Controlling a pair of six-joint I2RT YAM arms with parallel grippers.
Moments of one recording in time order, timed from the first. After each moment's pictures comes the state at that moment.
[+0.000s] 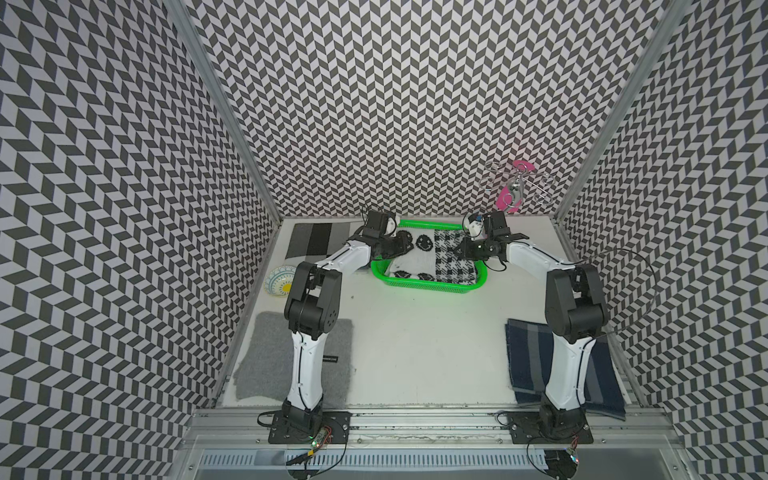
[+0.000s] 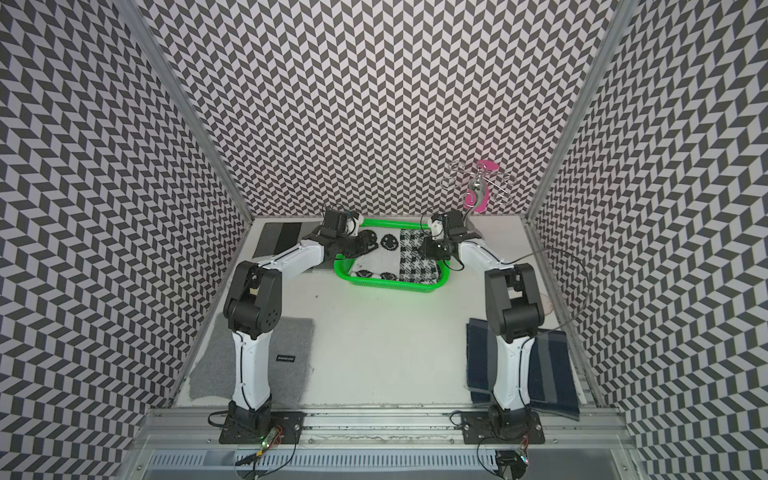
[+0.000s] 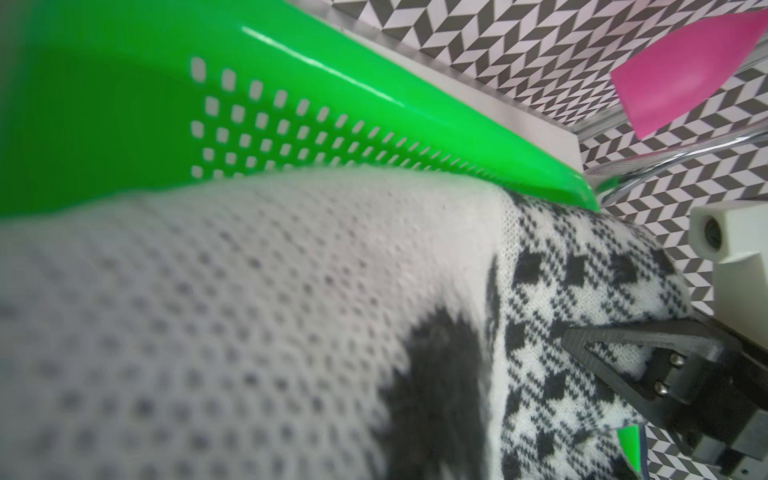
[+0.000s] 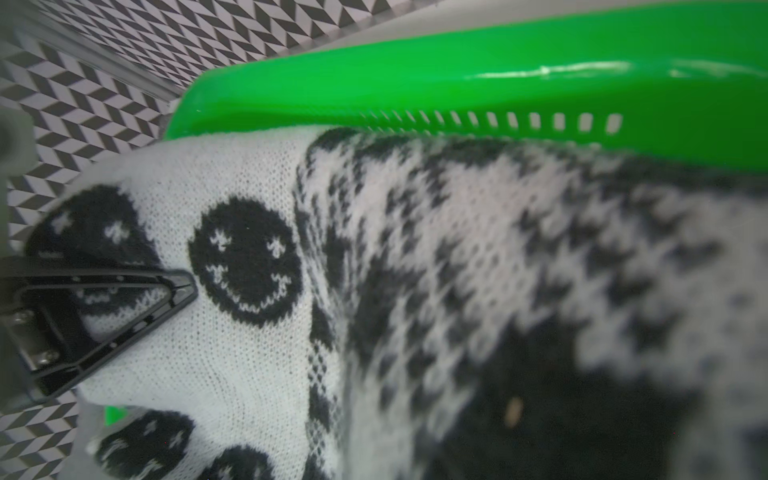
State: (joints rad) left arm -0.35 2.16 1.66 -0.24 0.47 -0.52; right arm 0.21 2.06 1.55 -0.39 -0.43 0.28
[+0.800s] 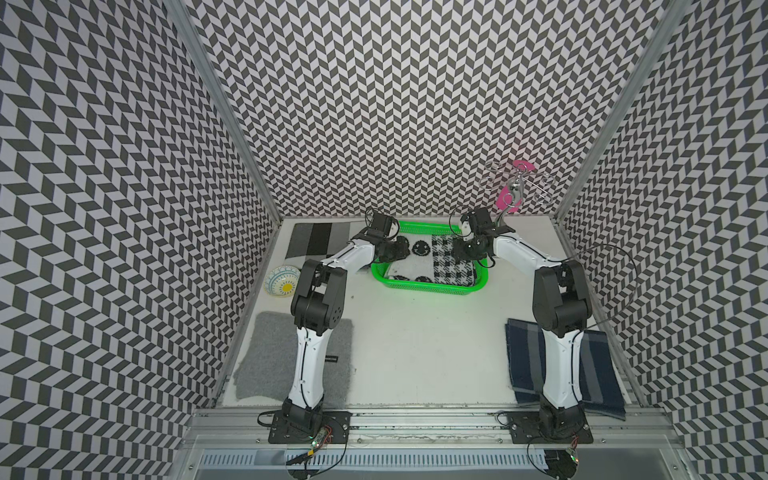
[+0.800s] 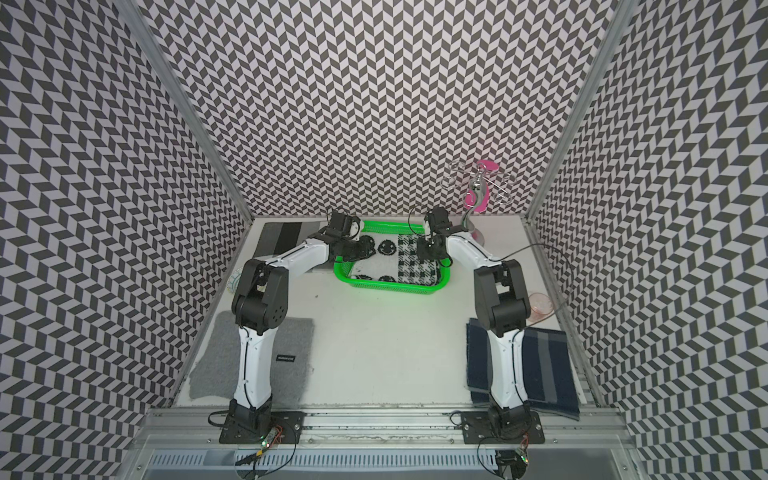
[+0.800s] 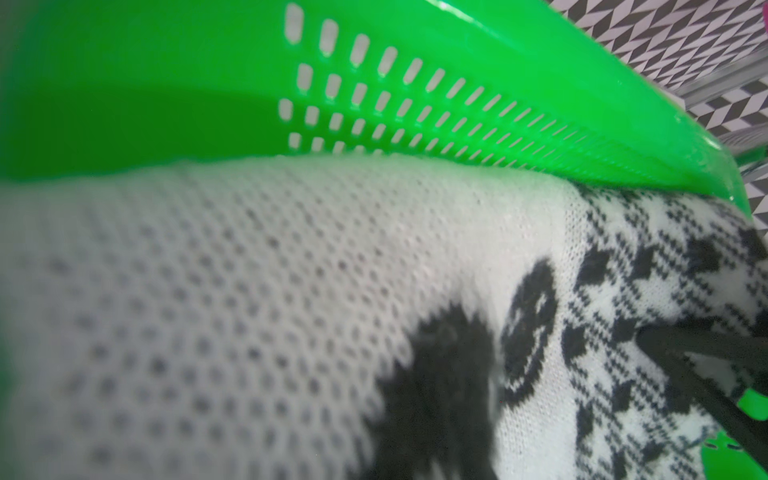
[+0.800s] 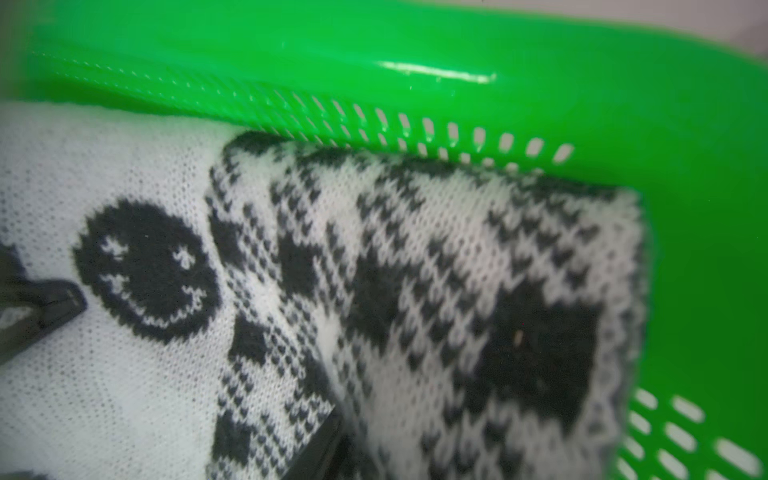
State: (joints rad) left arm -0.36 2.21 1.72 -0.37 0.35 -0.44; right arm 0.28 2.14 1.74 -0.60 -0.13 0.20
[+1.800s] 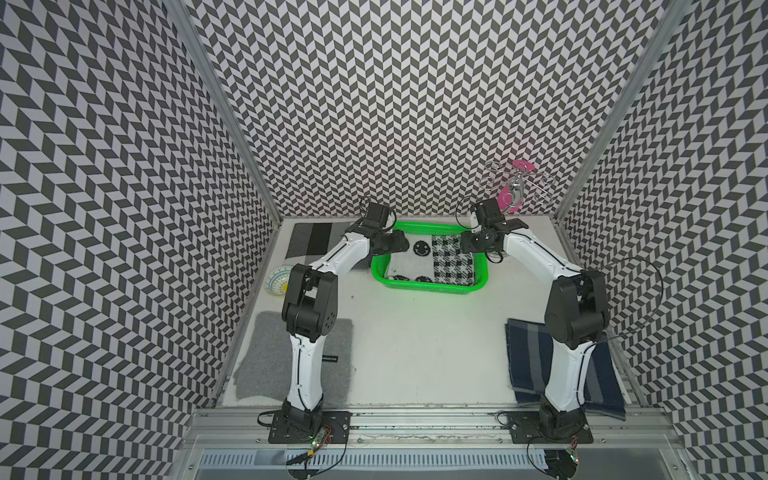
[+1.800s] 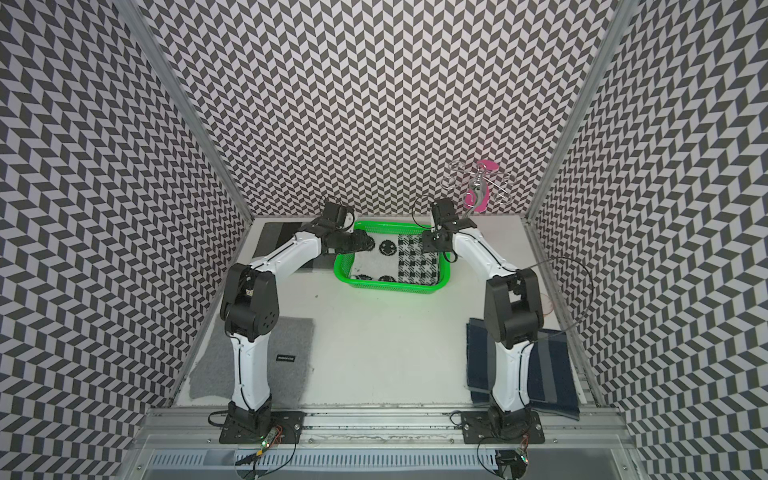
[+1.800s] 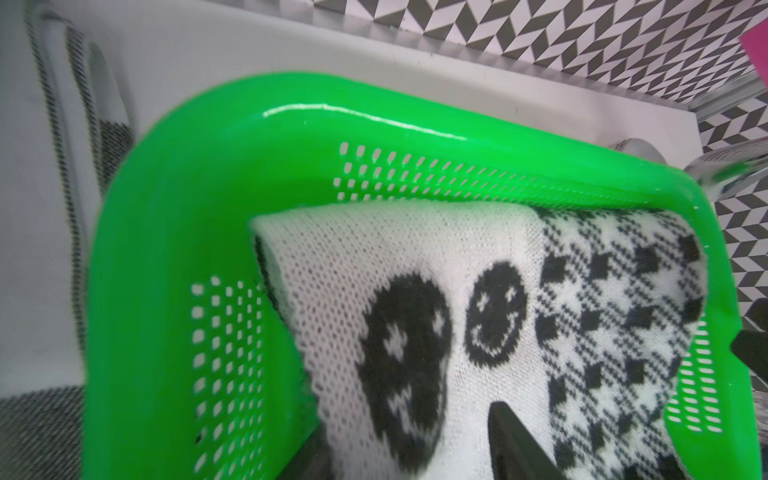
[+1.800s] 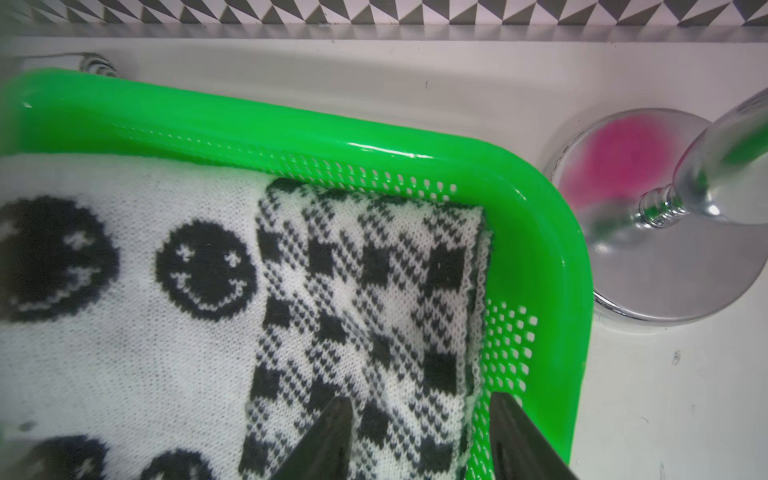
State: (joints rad) left arm -0.36 2.08 1.76 -0.51 0.24 -0.37; right arm 0.29 1.99 1.72 -0.68 -0.02 0.20
